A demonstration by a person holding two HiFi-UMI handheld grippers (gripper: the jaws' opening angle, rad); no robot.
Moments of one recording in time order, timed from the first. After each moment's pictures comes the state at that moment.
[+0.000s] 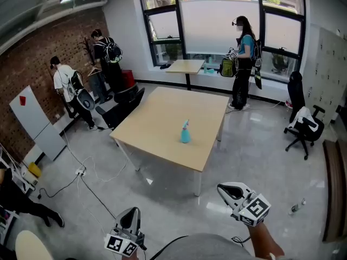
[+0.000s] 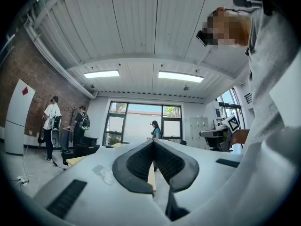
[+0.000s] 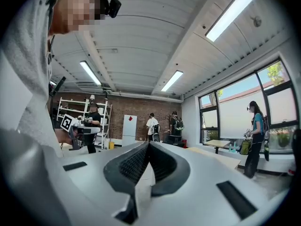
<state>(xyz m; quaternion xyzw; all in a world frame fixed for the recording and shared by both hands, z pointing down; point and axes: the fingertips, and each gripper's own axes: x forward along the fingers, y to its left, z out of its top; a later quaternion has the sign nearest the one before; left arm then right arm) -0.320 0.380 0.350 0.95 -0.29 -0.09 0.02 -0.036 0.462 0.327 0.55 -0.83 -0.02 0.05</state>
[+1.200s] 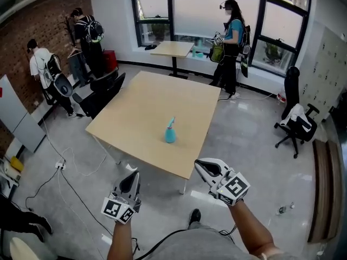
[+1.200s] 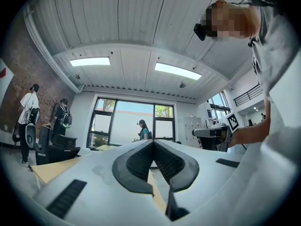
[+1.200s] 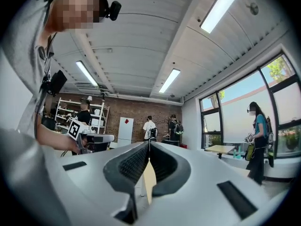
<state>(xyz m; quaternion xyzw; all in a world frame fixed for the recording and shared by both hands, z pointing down) -0.128 0.142 0.373 0.97 -0.21 -0.09 0.01 0.054 0.227 0.345 0.54 -0.84 -0.04 0.03</state>
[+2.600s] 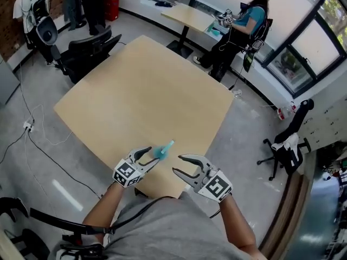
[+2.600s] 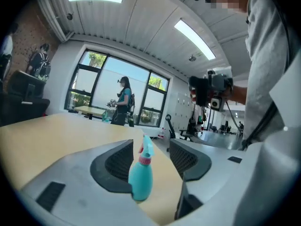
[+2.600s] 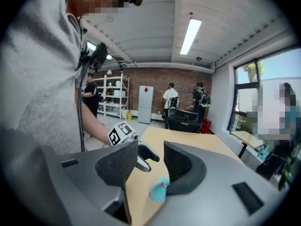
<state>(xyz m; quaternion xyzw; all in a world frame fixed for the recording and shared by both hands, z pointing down) 0.130 -0.183 0.598 0.99 -0.06 0.07 0.12 0.142 -0.116 0.454 0.37 -0.90 0.02 0.24</state>
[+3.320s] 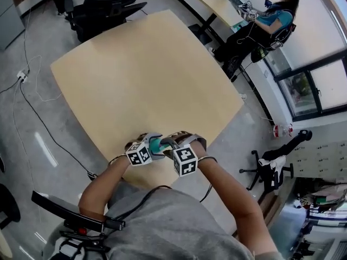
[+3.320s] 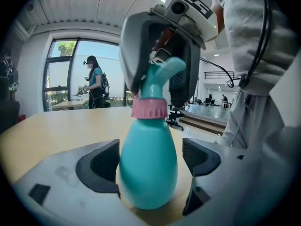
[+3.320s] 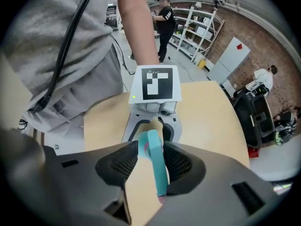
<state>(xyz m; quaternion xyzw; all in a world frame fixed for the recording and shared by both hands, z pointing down) 0.227 -0.215 0.757 0.98 0.04 0.18 0.02 0.167 -0.213 0.685 -0.06 -0.76 -0.14 0.63</state>
